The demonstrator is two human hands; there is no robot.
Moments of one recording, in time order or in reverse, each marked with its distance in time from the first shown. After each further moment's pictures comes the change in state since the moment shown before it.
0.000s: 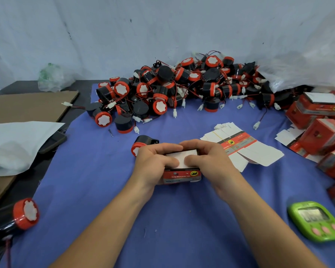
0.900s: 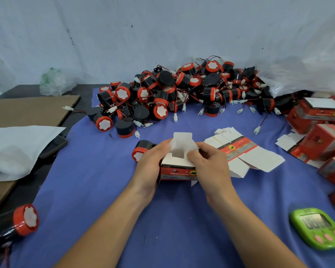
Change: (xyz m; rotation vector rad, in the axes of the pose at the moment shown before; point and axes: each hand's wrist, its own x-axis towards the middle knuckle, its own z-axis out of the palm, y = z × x) left_hand 0.000 0.005 -0.003 -0.215 -0.128 0.016; right_hand -0.004 0.003 0.020 0.070 0.223 -0.095
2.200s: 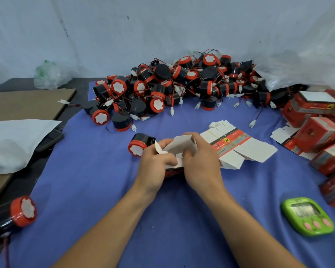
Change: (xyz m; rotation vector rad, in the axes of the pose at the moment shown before) left_hand -0.007 -0.012 0.014 0.209 0.055 0.163; right_hand 0.000 0.006 0.004 -0.385 0.030 -0.137
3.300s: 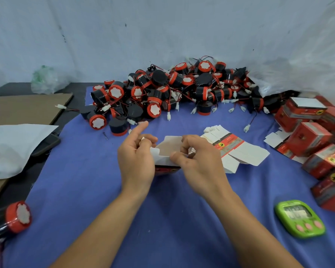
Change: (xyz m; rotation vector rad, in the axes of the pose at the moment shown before) left_hand 0.011 0.009 -0.009 0.066 0.453 0.241; right_hand -0.005 -0.016 -0.019 -0.021 -0.018 -0.189
